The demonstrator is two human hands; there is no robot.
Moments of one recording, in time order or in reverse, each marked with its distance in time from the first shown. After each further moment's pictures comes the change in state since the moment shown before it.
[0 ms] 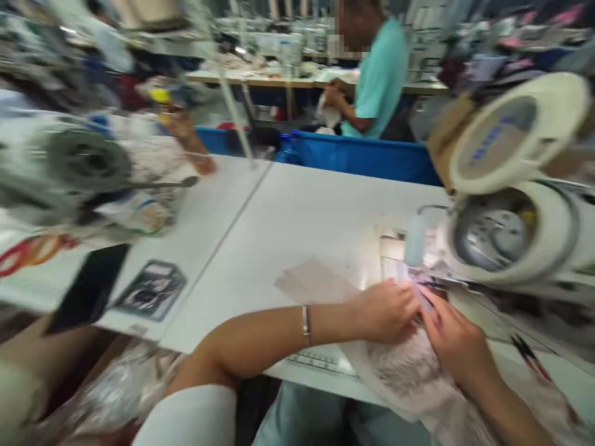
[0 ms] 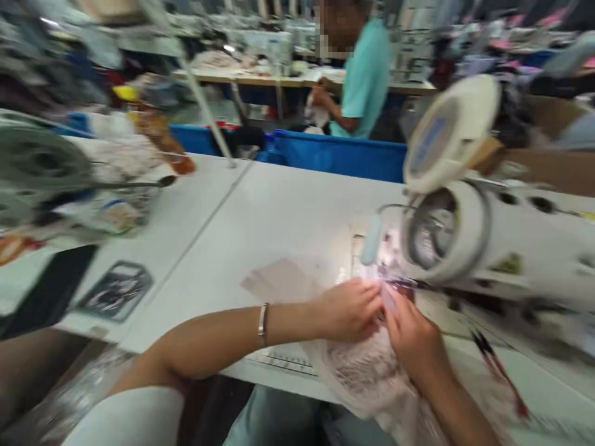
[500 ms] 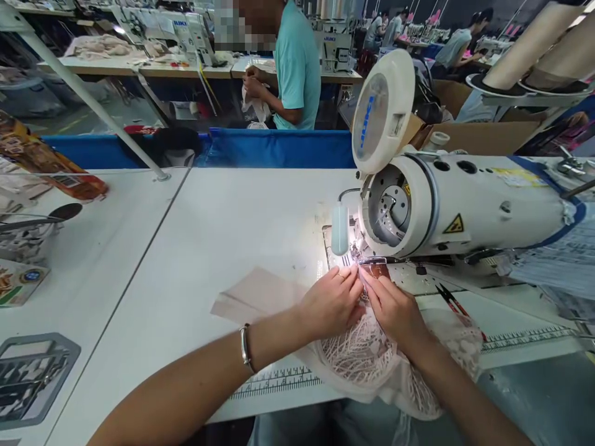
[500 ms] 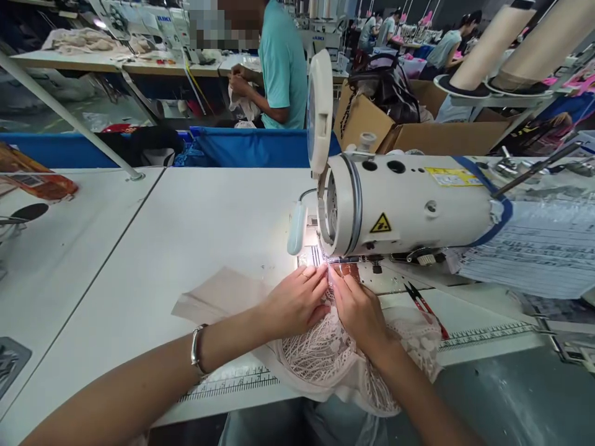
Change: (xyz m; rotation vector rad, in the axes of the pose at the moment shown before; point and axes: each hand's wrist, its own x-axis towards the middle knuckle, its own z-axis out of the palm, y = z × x) left_hand 0.007 0.006 0.019 -0.234 0.439 -0.036; right_hand -0.012 -0.008 -0.006 -0.036 0.004 0.105
